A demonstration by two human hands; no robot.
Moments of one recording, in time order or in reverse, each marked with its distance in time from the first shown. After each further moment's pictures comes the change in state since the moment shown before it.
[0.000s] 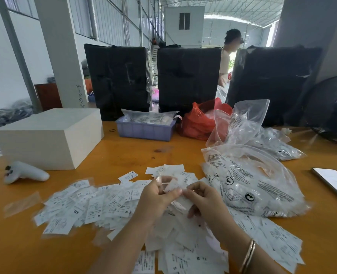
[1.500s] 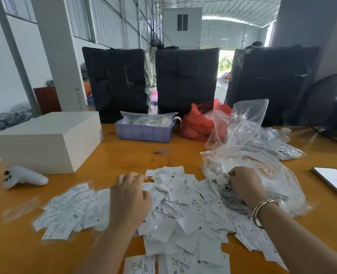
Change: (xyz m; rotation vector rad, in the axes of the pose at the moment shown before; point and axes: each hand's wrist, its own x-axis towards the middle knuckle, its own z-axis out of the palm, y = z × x) left_hand 0.010 -0.004 -0.042 1.254 0.316 0.271; right_hand 0.071 0.009 -0.099 -1.051 0.388 0.055
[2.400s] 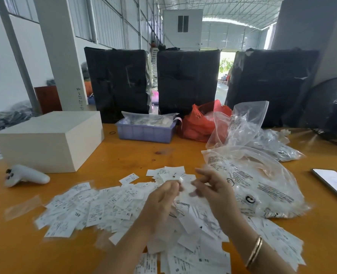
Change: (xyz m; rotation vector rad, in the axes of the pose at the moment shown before) left_hand -0.018 0.039 0.002 -1.109 -0.360 0.004; right_hand -0.091 -0.066 0.003 1.152 -0.126 -0.258
